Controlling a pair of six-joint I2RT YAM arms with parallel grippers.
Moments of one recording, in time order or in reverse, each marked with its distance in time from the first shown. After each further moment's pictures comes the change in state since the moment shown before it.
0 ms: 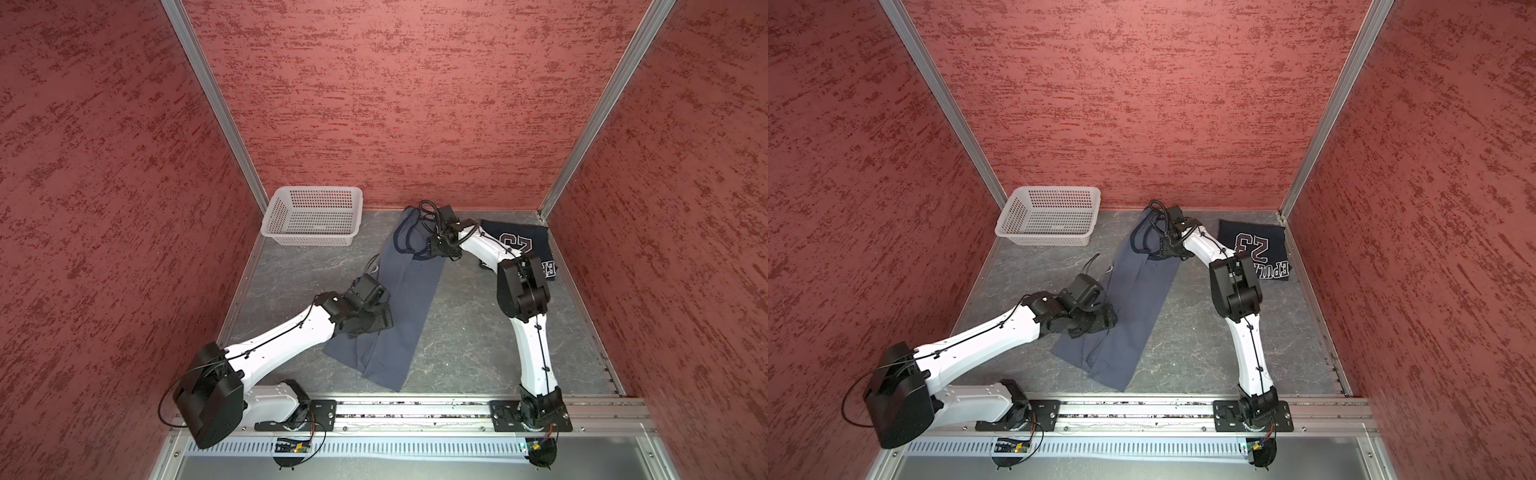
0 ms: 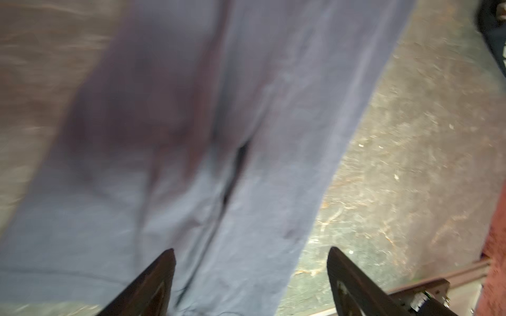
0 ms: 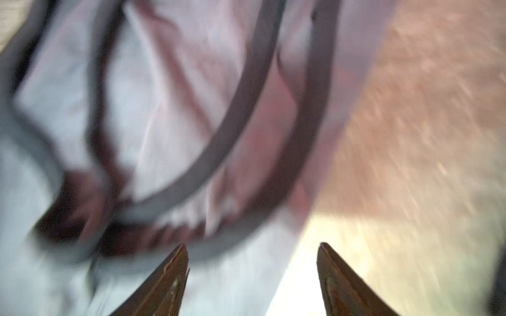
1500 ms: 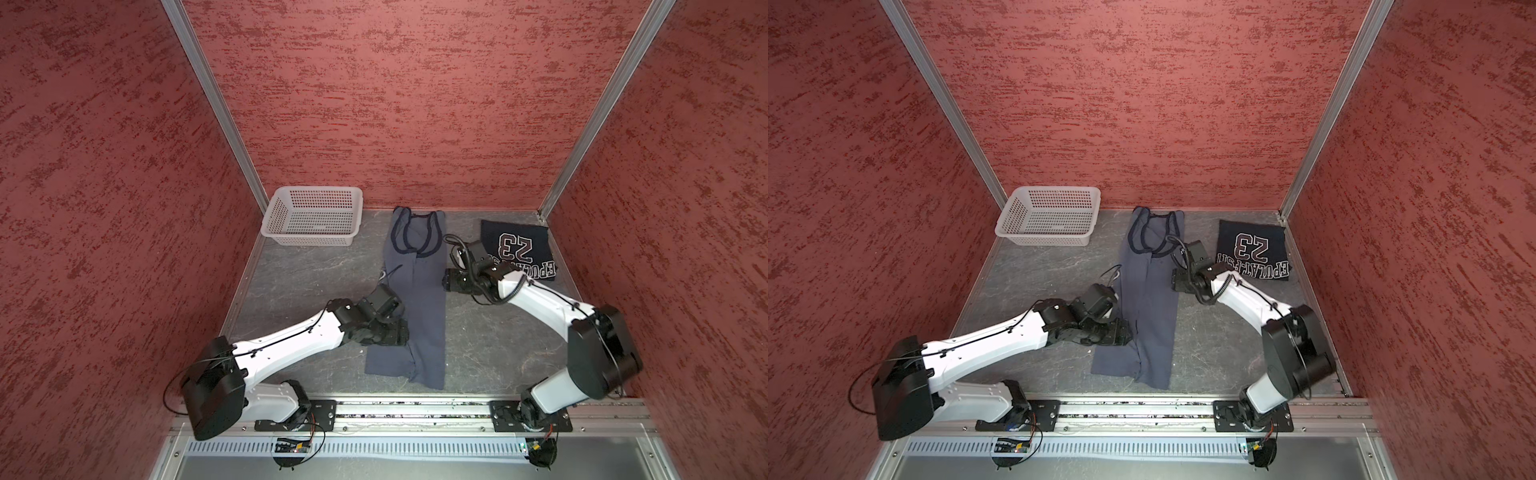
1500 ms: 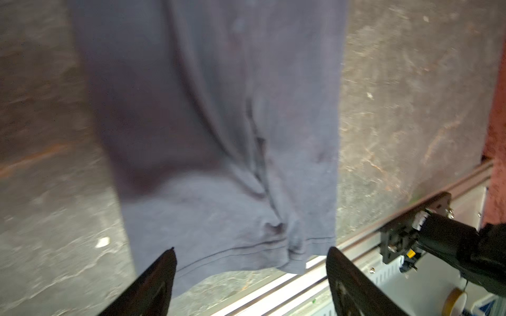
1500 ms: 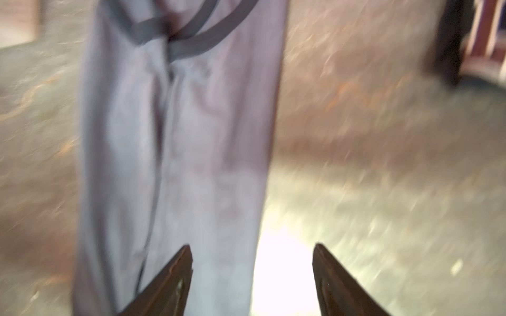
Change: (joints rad) left arm -0.126 0.008 -0.015 0.045 0.108 0.094; right arm 0.135 -0.721 -0.825 0.198 -0.096 0.219
